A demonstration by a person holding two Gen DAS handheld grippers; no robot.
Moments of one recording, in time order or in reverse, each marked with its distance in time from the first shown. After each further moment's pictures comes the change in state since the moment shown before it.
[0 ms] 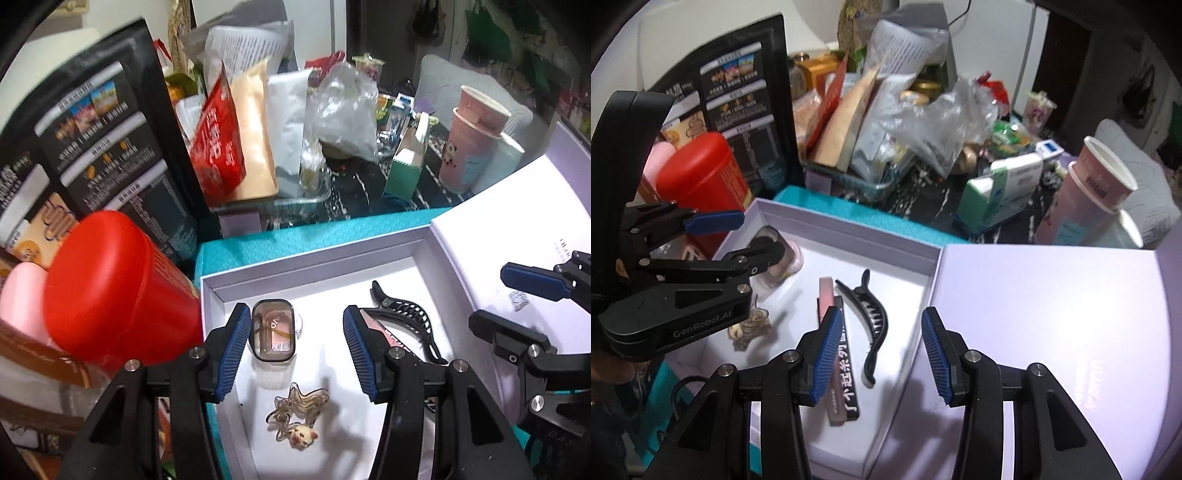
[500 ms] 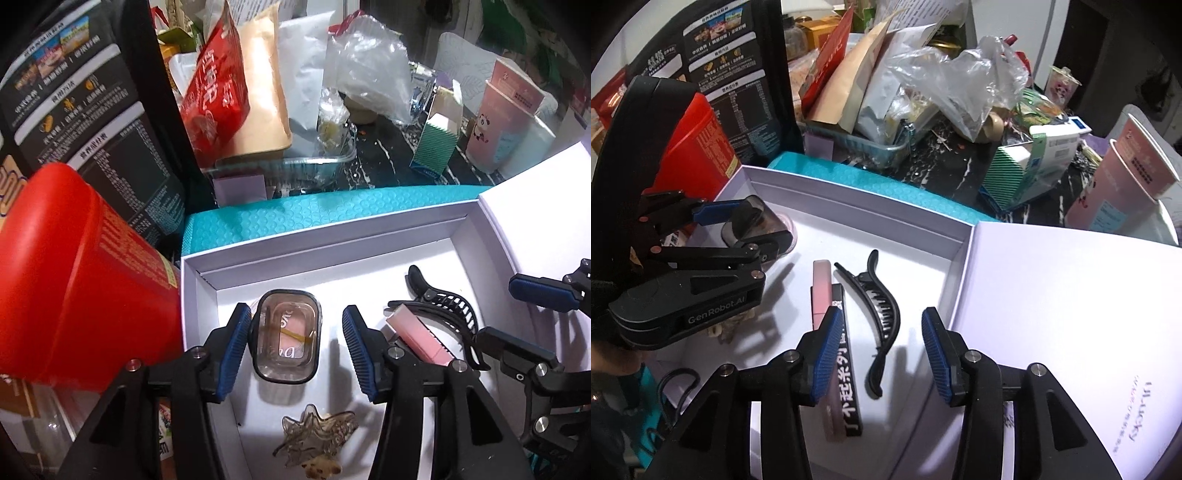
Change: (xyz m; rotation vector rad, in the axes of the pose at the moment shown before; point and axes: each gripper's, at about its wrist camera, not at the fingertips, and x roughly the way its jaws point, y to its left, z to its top) left arm 0.056 0.012 -0.007 -0.023 0.095 0.001; right arm 0.054 0.003 -0.001 -0.016 0.125 0.041
